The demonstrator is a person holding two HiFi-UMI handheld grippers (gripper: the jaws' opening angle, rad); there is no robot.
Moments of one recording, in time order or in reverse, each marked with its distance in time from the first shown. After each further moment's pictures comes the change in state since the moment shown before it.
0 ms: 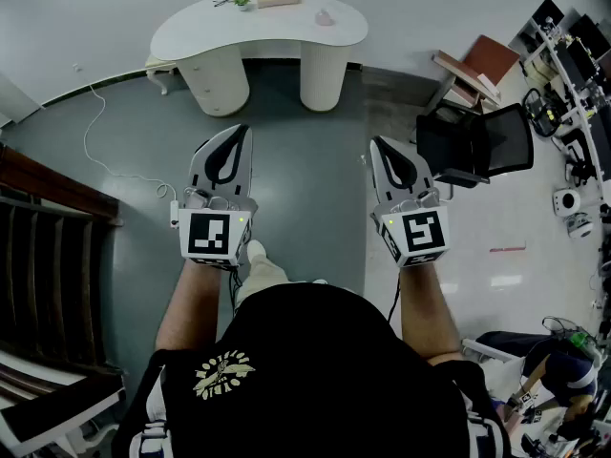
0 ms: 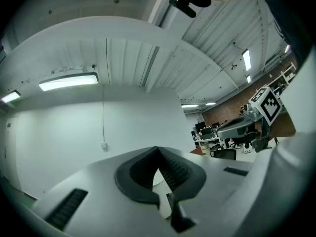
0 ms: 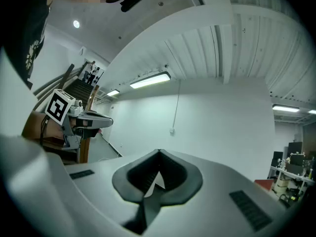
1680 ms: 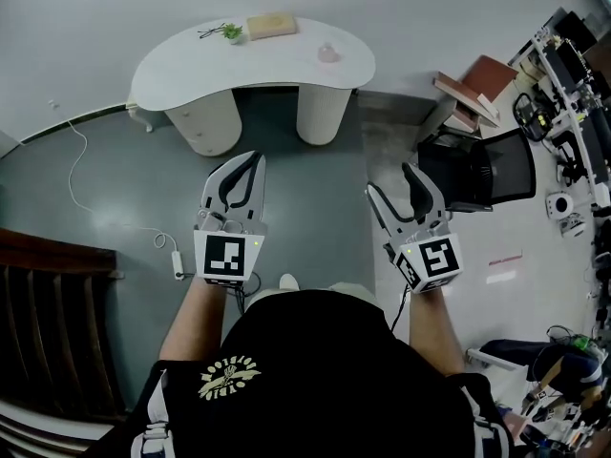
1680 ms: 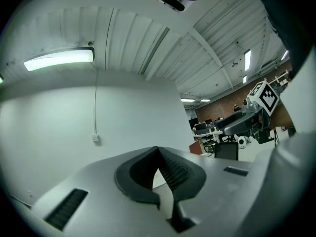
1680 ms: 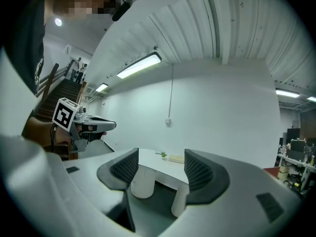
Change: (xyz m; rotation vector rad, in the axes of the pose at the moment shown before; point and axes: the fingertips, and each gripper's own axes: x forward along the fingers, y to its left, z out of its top) left arm 0.195 0.160 -0.090 -0.010 0.064 -0.122; right arm 0.230 -0.047 -0.028 0.103 0.110 -0.025
